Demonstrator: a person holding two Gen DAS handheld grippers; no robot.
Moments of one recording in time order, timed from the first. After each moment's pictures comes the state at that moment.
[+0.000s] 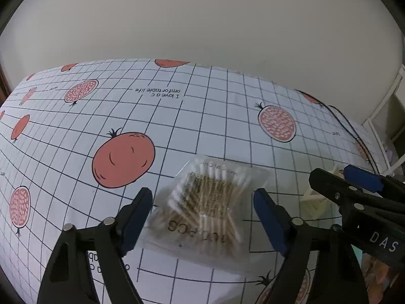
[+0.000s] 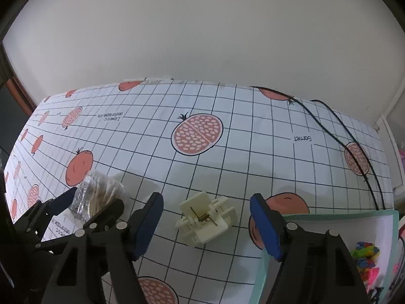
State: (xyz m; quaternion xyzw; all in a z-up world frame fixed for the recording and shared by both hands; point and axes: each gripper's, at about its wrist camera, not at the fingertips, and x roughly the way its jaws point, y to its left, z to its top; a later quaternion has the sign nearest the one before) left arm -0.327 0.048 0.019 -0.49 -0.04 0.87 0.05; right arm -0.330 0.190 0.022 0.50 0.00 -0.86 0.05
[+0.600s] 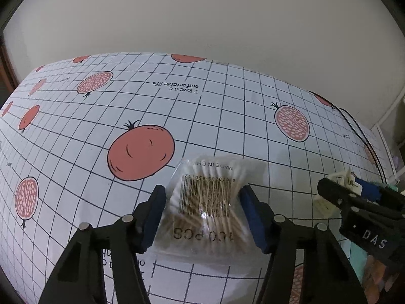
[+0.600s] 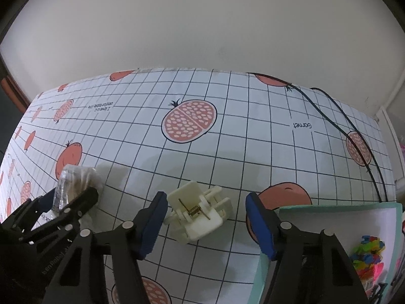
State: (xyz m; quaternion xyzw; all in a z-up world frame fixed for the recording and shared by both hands) left arm -0.325 0.032 0.017 -0.49 -0.05 0.87 0.02; right arm -0.330 0.193 0.008 0.52 0.00 -0.85 0.04
